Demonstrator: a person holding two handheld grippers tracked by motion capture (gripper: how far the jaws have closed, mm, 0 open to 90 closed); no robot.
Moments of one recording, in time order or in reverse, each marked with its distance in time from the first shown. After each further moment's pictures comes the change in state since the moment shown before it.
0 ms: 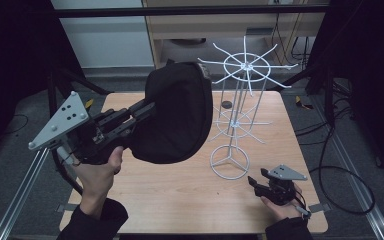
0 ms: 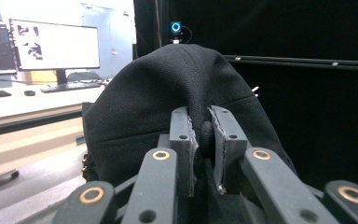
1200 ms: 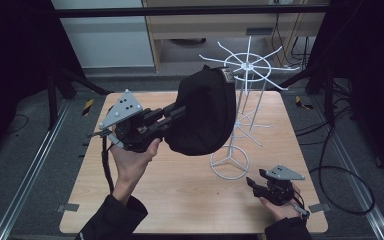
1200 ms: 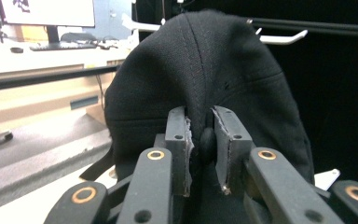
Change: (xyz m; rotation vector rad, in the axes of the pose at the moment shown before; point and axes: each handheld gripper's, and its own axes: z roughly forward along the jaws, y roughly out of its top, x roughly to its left) left arm 0.014 -0.050 0.064 0.158 0.018 -0.056; right arm 0.002 -0.001 0.003 0.010 0.006 -0.017
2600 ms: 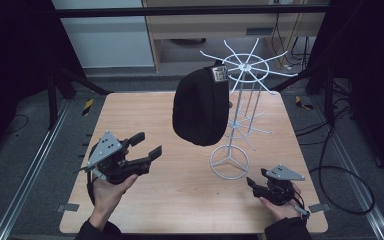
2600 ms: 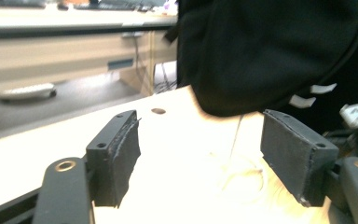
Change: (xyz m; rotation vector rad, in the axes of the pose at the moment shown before) left arm 0.037 -0.111 -0.054 0.105 0.156 -0.039; right arm -0.001 -0.002 0.001 -0.005 -0.018 0.009
